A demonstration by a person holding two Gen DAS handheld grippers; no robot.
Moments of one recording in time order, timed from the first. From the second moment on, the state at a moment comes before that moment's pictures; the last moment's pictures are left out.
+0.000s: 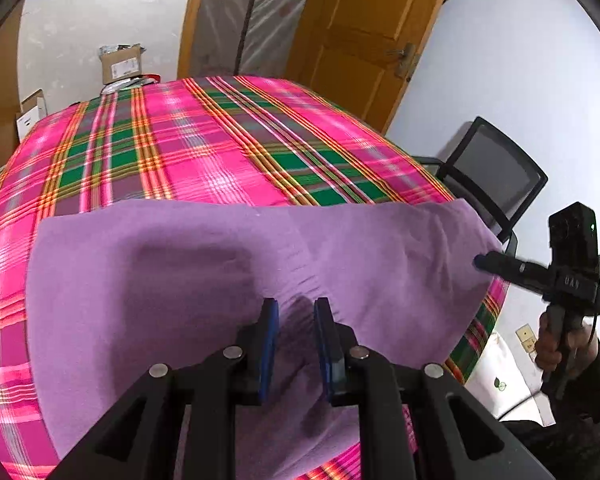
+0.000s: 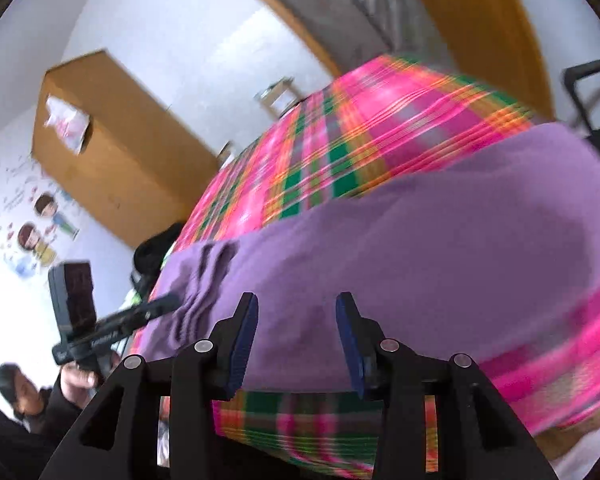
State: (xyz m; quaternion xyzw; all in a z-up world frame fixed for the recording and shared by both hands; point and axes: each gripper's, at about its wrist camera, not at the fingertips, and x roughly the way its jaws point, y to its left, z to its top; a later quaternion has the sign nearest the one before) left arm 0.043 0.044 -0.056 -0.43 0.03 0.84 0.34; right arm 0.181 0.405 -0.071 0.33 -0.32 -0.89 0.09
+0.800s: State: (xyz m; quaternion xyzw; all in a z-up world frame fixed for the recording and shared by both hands) left arm 0.039 0.059 -0.057 -0.44 0.03 0.84 0.33; right arm 0.239 0.618 -0.165 0.30 -0.63 -0.72 -0.04
